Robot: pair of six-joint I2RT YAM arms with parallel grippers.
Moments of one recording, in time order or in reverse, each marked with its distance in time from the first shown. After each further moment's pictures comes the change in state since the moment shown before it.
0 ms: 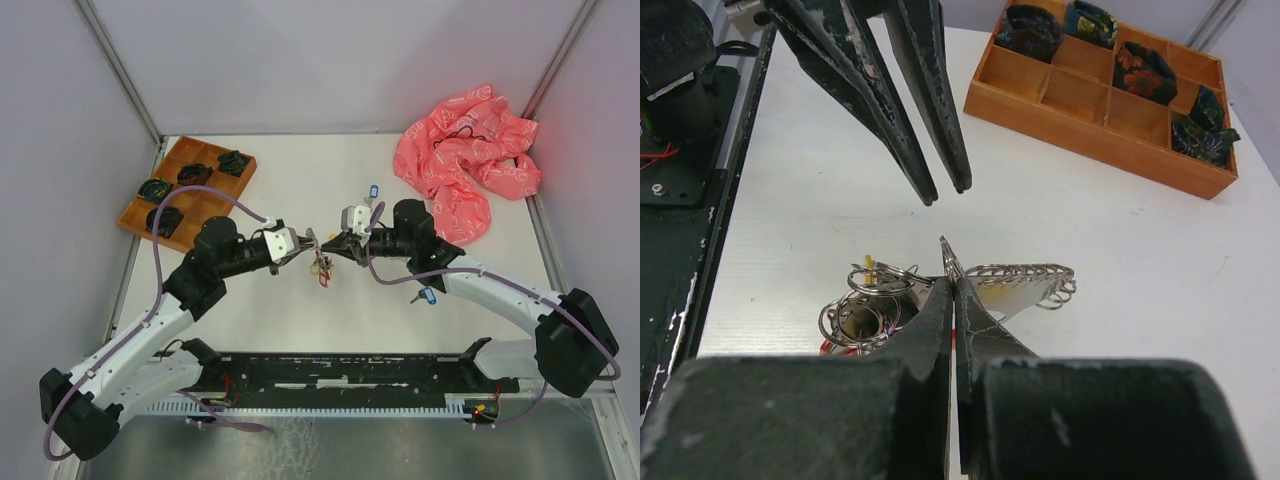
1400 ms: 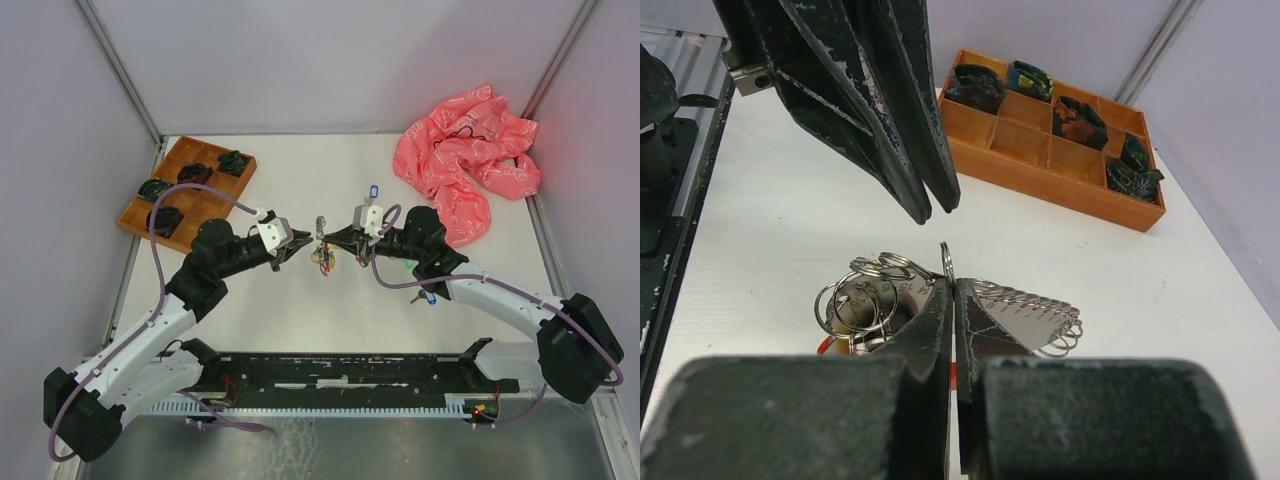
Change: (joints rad) left arm 0.034 0.002 -0.061 0.156 -0.023 -0.157; right arm -0.013 -0.040 -0.086 0.234 0.043 0.062
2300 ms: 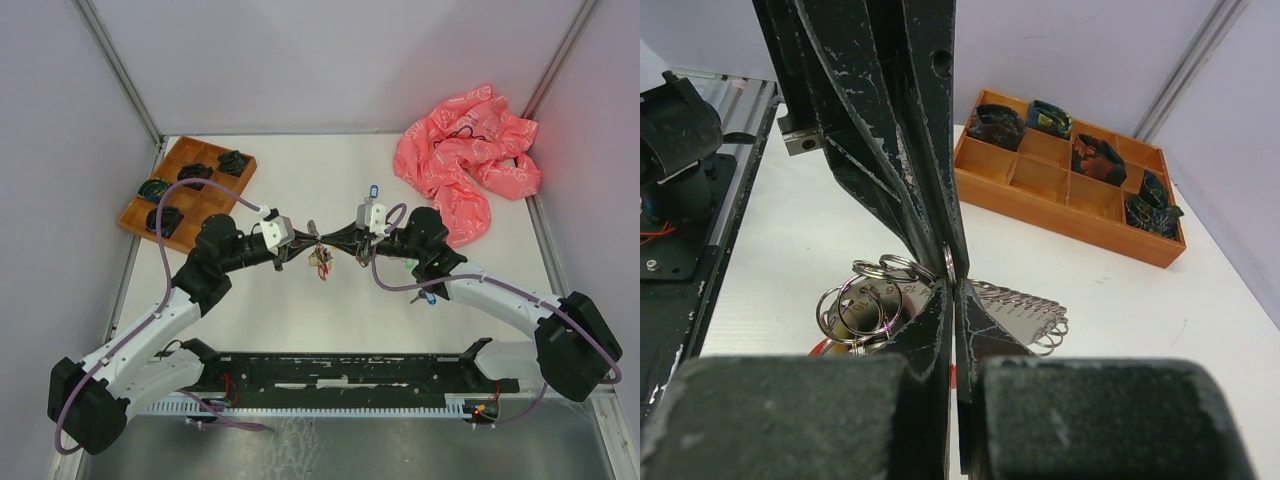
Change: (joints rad) left arm 0.024 0.062 0.000 0.065 0.126 -0.024; right arm 0.000 0.009 -0.008 0.110 -0.052 0.084
